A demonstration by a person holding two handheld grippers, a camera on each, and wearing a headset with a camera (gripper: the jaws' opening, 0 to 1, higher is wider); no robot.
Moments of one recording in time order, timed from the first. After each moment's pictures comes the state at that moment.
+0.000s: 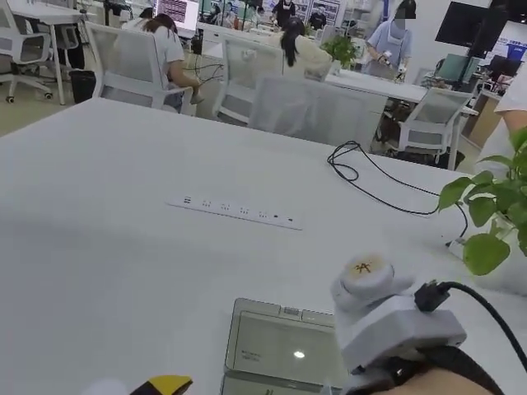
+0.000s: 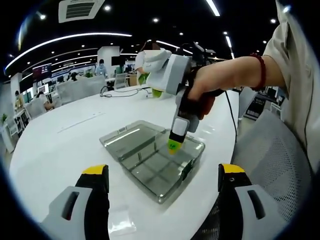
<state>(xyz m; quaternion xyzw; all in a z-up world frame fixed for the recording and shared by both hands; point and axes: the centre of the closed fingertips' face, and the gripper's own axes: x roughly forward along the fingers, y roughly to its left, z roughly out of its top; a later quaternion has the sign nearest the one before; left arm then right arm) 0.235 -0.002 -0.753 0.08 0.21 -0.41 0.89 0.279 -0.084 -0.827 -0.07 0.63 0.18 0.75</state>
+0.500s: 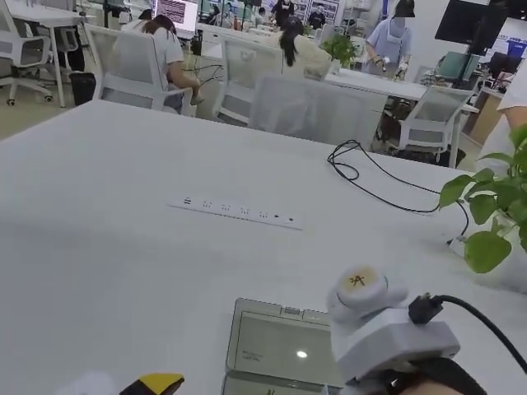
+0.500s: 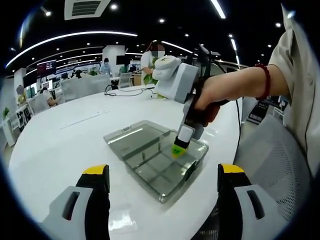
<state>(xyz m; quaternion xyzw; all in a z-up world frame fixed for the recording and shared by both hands) 0.239 0.004 -0.751 0.06 0.21 -0.39 0.89 0.280 -0.085 -0.836 -0.07 0.62 0.19 0.76</state>
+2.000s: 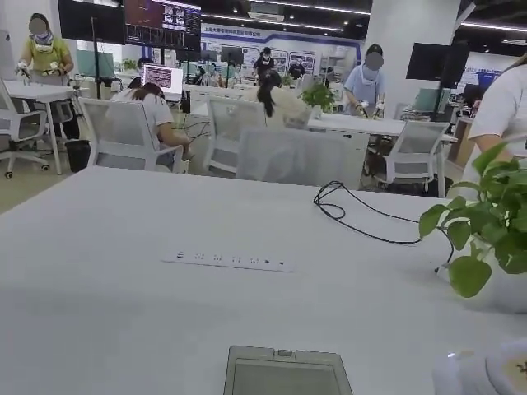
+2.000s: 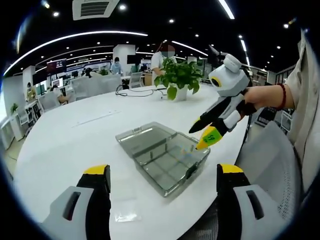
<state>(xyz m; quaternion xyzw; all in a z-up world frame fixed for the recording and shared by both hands) 0.227 0.022 -0.732 0.06 0.22 -0.34 0.91 0.258 -0.093 -0.769 -0.03 0.39 0.39 0.84</state>
